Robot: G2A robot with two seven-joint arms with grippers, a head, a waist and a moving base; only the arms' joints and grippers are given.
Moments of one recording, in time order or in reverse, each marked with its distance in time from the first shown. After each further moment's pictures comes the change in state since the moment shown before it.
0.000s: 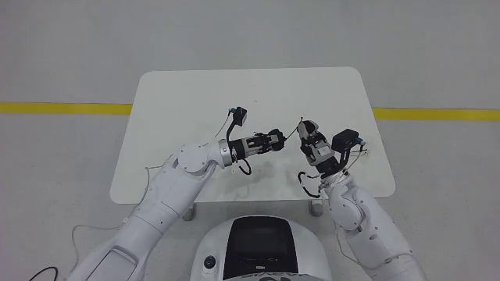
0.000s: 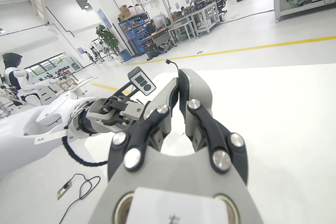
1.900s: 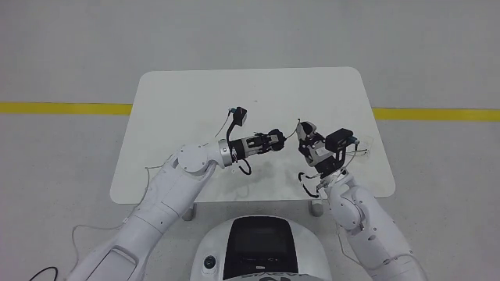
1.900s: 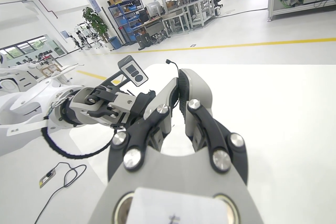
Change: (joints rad) left arm 0.000 0.000 0.000 0.000 0.000 0.000 0.000; right arm -0.001 -0.001 0.006 -0.014 -0.086 0.041 0.054
